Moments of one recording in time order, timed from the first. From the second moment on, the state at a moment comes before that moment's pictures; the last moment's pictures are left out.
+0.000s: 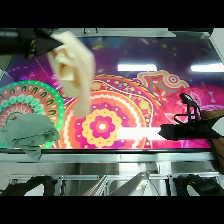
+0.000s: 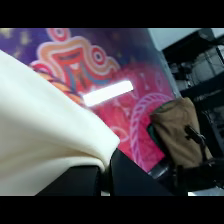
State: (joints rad) left arm -0.02 -1.21 1.63 0.58 -1.30 -1.36; right arm 0.15 -0.73 0.64 -1.12 1.22 1.65
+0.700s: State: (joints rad) left arm -0.20 -1.31 1.57 0.73 -1.45 -1.47; right arm 0.15 -0.73 0.68 -1.18 1.28 1.65
